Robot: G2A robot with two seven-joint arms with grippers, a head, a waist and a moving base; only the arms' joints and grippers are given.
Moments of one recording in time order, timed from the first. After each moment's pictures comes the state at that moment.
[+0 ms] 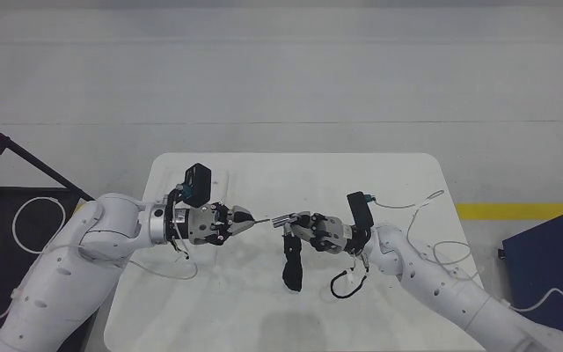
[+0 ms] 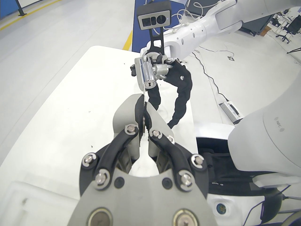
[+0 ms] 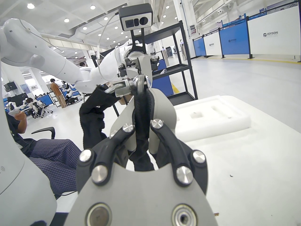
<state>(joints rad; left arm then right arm) 1.18 -0.76 -1.26 -1.83 0.32 -0.94 -0.60 -0.80 -1.00 0.46 -1.31 -0.75 -1.00 -0.60</state>
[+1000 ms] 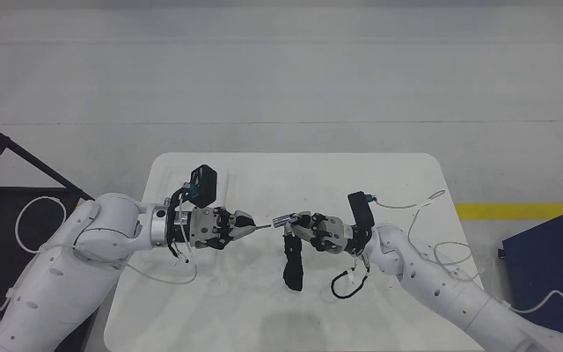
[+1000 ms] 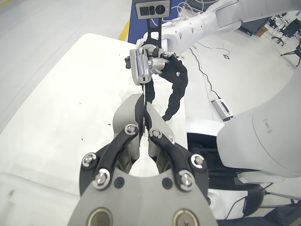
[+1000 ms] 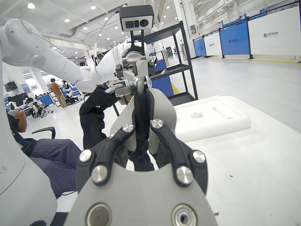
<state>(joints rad) 1.17 -0.74 -1.25 -1.87 0.18 -0.85 -0.77 -0.81 -1.01 0.47 -1.32 -0.75 -1.00 -0.60</state>
